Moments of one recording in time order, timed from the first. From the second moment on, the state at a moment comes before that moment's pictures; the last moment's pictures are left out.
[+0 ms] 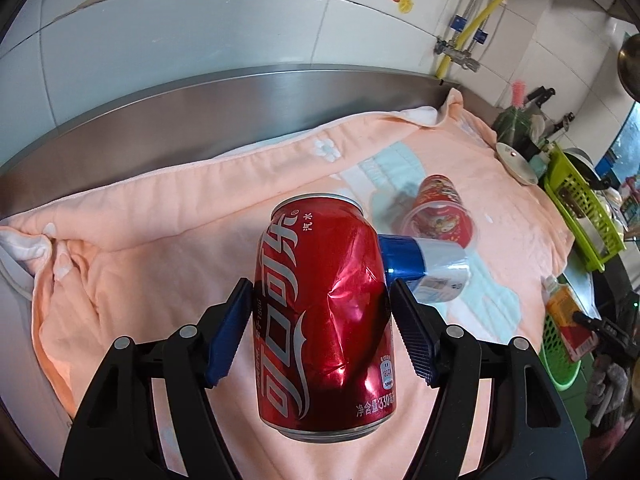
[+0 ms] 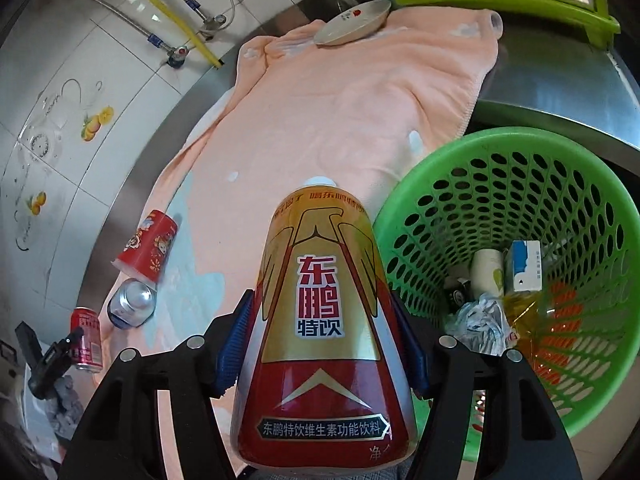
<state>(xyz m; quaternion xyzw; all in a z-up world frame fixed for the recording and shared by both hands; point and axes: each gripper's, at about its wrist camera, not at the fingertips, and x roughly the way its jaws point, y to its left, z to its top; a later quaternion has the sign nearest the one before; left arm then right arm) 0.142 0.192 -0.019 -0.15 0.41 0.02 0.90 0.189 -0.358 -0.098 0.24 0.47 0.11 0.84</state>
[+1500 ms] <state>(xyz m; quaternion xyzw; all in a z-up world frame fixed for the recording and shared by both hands) 0.224 -0.259 -0.052 -0.03 0.49 -0.34 0.80 0.208 -0.477 -0.185 0.11 0.53 -0.07 0.84</state>
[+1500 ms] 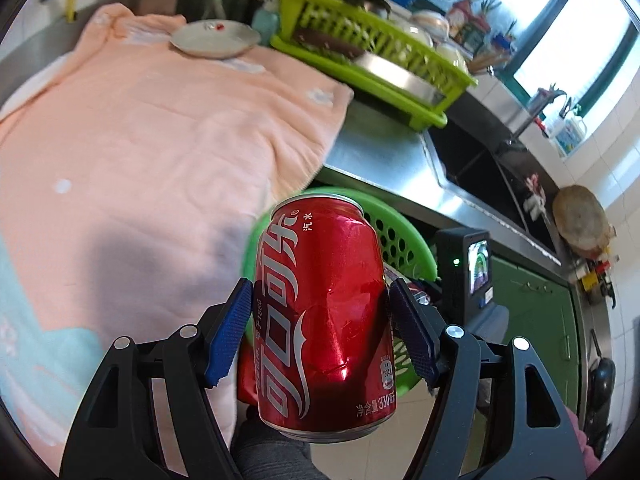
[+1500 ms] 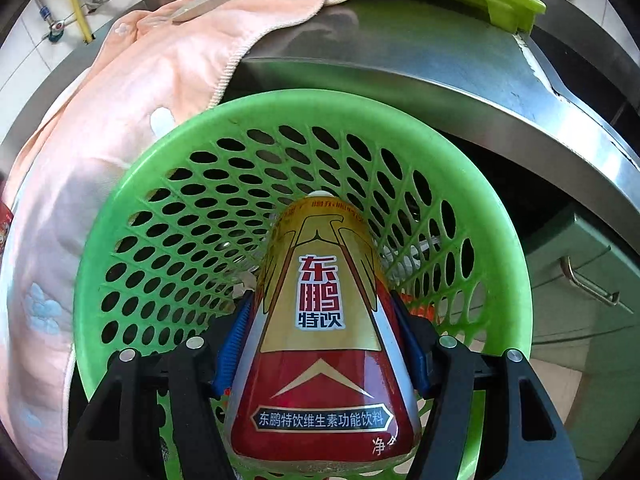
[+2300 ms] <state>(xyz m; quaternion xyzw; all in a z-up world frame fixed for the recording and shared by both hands) 0.230 -0.315 -0.117 -0.02 0.55 -0.34 0.76 0.144 -0.502 -0.126 0.18 0.46 -0.04 0.87</state>
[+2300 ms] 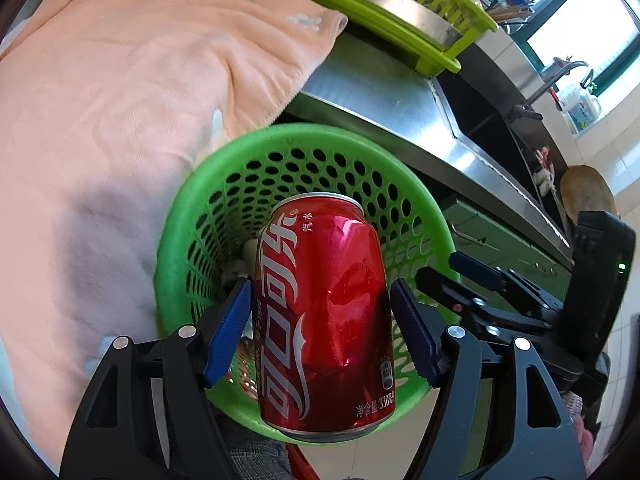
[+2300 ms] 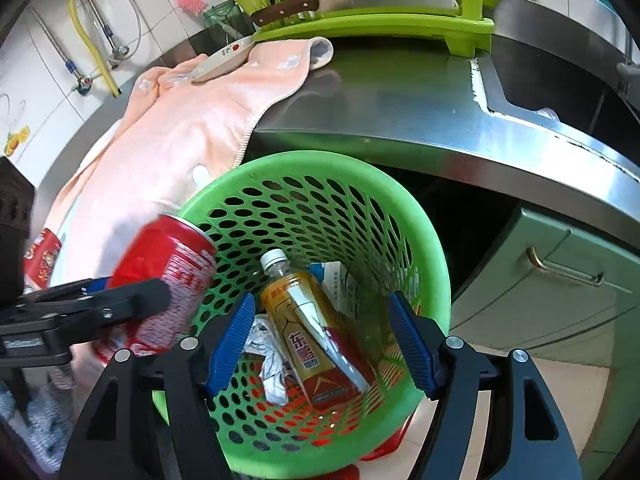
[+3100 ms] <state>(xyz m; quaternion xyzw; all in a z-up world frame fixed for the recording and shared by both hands) 0.192 -0.210 -0.056 -0.03 0.48 -0.30 0.83 0.116 -0.451 -0.088 0.19 0.42 0.00 0.89</state>
